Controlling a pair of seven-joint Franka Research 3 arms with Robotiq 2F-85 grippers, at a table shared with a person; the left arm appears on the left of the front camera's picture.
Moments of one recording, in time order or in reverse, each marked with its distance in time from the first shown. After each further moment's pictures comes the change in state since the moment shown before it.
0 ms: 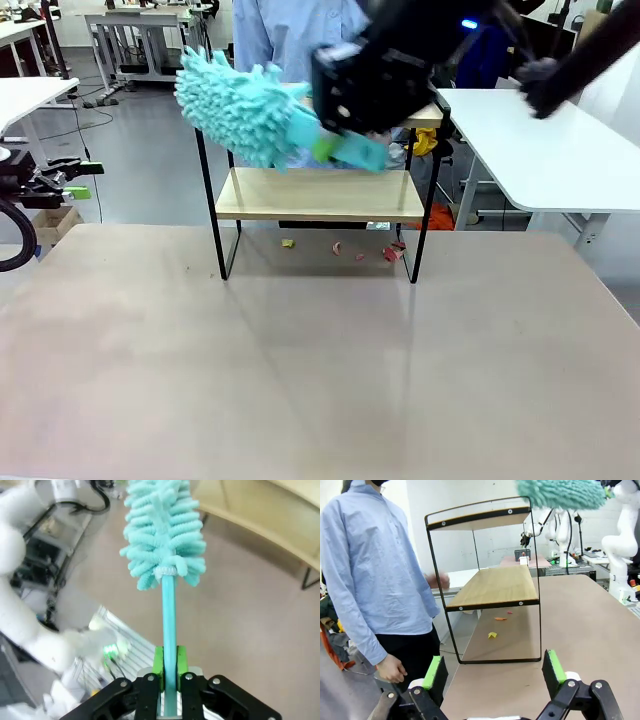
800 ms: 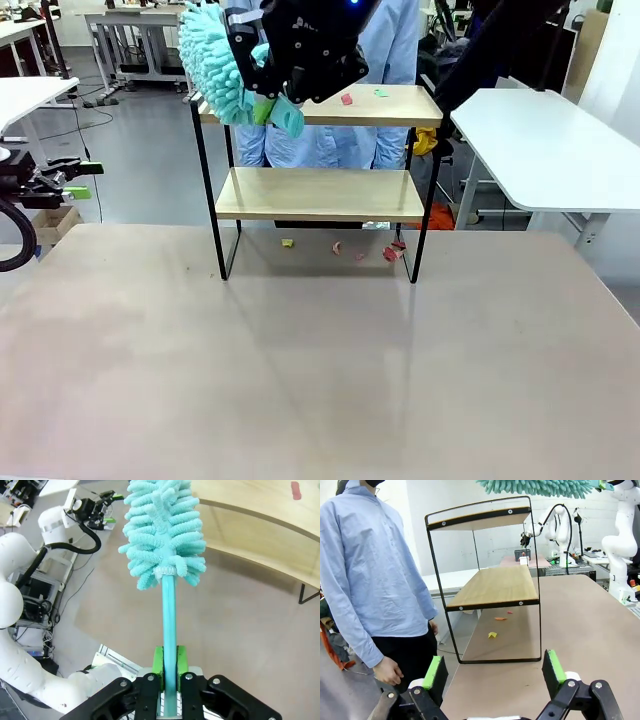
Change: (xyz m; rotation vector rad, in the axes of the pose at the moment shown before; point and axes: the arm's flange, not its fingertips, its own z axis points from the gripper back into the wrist) left arm 0.000 0.000 0.000 0.000 0.000 0.000; right arm 0.035 0.031 -0.020 -0.077 -0.092 -0.093
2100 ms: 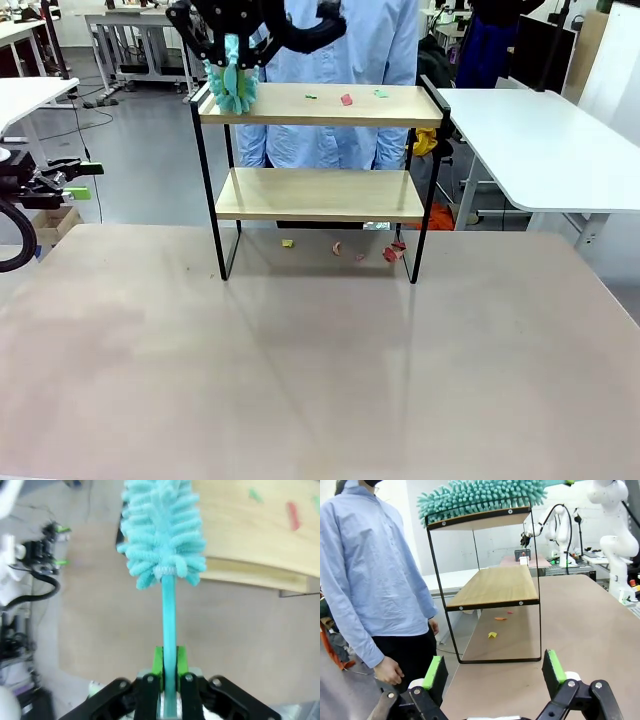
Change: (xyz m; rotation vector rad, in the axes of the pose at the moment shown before) left arm 0.000 0.000 0.000 0.000 0.000 0.000; right arm 0.134 0.050 -0.087 -0.275 0.127 -0.187
